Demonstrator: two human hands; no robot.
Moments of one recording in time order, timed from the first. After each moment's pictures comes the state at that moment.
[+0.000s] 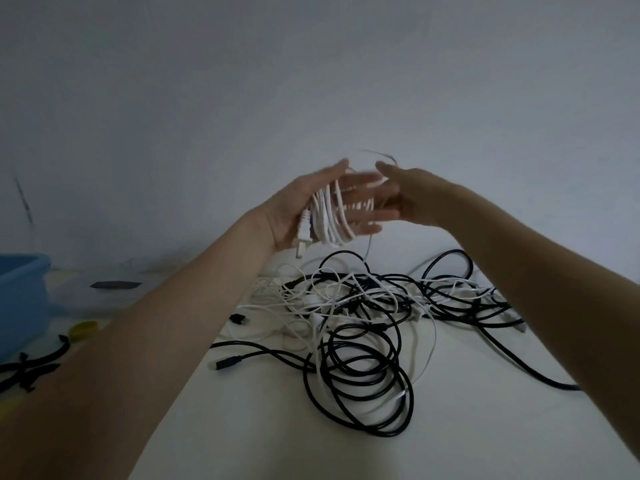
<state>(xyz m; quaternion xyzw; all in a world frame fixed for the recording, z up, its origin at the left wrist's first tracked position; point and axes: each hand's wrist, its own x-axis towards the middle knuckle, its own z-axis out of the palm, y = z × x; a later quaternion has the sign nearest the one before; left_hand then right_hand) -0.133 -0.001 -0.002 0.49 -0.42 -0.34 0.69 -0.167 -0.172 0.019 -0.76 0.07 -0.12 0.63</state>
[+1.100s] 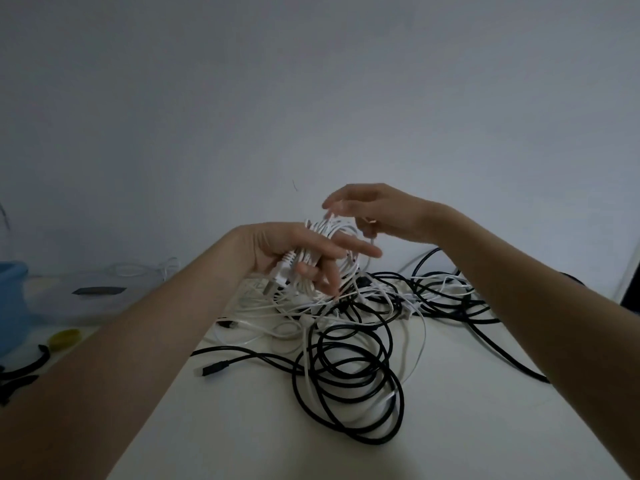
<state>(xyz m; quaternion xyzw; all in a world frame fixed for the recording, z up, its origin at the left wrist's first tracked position) -0.120 0.010 -0.023 0.56 -0.44 -0.53 0.46 -0.178 -0.170 -0.003 -0.87 -0.15 -0.04 0.46</state>
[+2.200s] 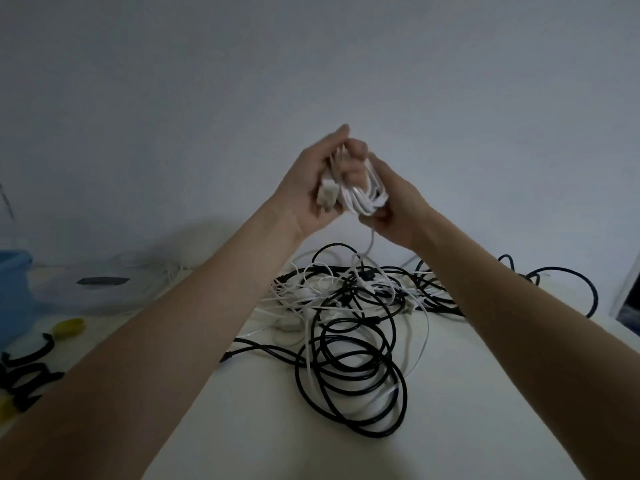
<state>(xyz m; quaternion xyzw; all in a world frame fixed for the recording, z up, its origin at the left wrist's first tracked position) -0.150 -0.025 0.010 0.30 -0.32 -0.36 0.83 -0.165 -0.158 -0.017 -0.62 -0.11 -0.08 0.77</state>
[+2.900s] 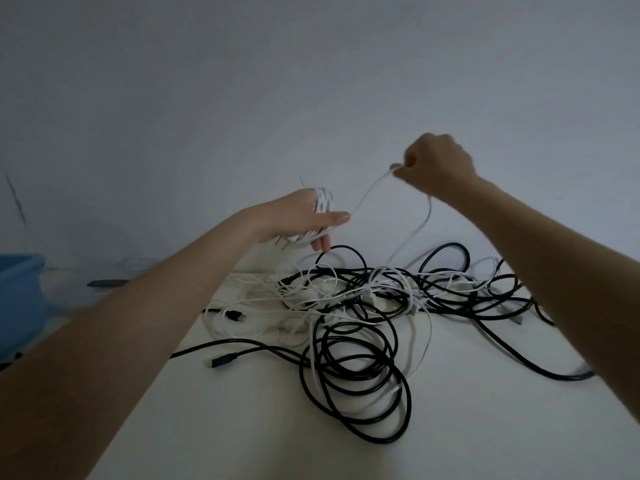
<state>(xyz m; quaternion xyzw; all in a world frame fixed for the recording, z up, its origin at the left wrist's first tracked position) -0.111 0.002 -0.012 0.84 -0.42 -0.06 0.33 -0.183 -0.191 0.029 -0.93 0.15 -0.34 0.05</state>
